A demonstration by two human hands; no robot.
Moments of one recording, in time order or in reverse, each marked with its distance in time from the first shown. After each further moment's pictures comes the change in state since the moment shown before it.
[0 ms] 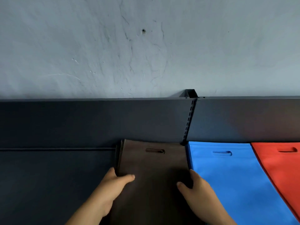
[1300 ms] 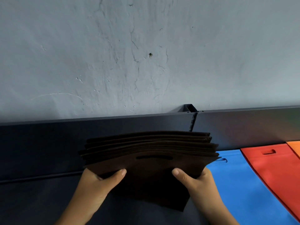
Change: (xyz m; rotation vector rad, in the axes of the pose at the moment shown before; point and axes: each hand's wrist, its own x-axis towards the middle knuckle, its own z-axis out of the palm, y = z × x) left_hand -0.026 0.060 -0.078 -0.095 -0.059 0.720; right_hand -0.022 -0.083 0.006 0.838 0.235 -0.397
